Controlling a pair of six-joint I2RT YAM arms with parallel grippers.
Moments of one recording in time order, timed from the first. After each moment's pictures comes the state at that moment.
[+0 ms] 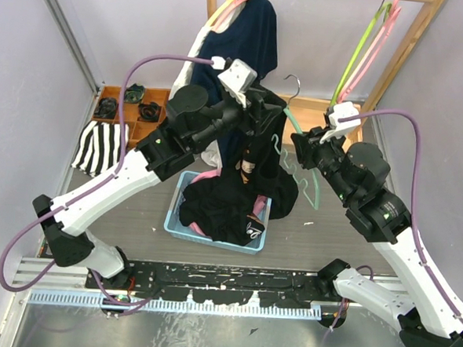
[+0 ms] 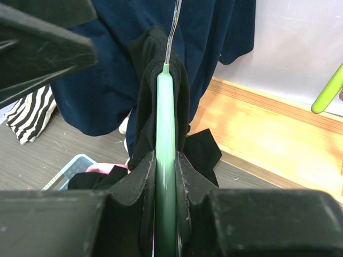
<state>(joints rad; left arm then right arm) -0.94 1.52 1.69 -0.06 -0.03 -0.06 0.62 0.85 1.21 -0.41 0.19 0.10</state>
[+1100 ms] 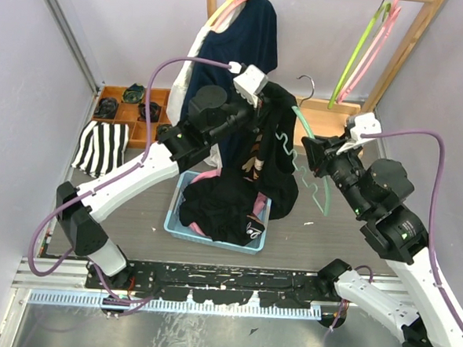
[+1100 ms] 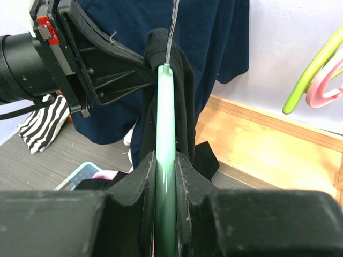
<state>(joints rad) -0.87 1.61 1.61 0.04 -0.03 -0.01 0.62 0.75 1.20 -0.41 0.17 0.08</state>
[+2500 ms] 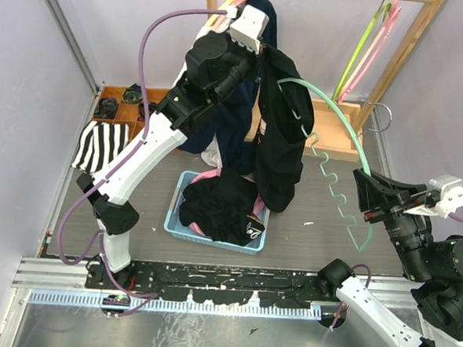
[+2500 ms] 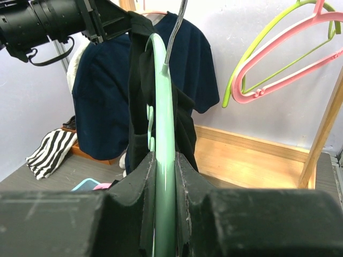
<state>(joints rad) -0.81 1.88 2.28 -0.26 -0.21 0.07 0.62 0.39 1.22 -0.57 0.25 0.05</state>
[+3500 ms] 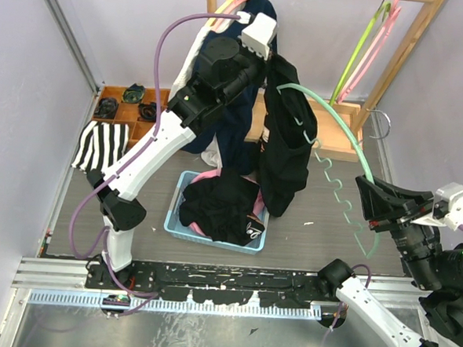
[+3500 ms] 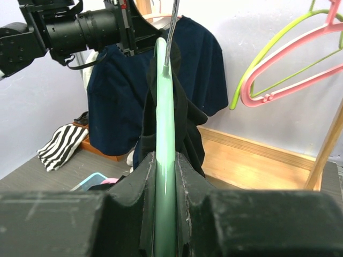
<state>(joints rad) -0.81 1.94 2.32 -0.30 -0.17 0.07 0.62 0.36 1.26 -0.62 0.19 0.04</state>
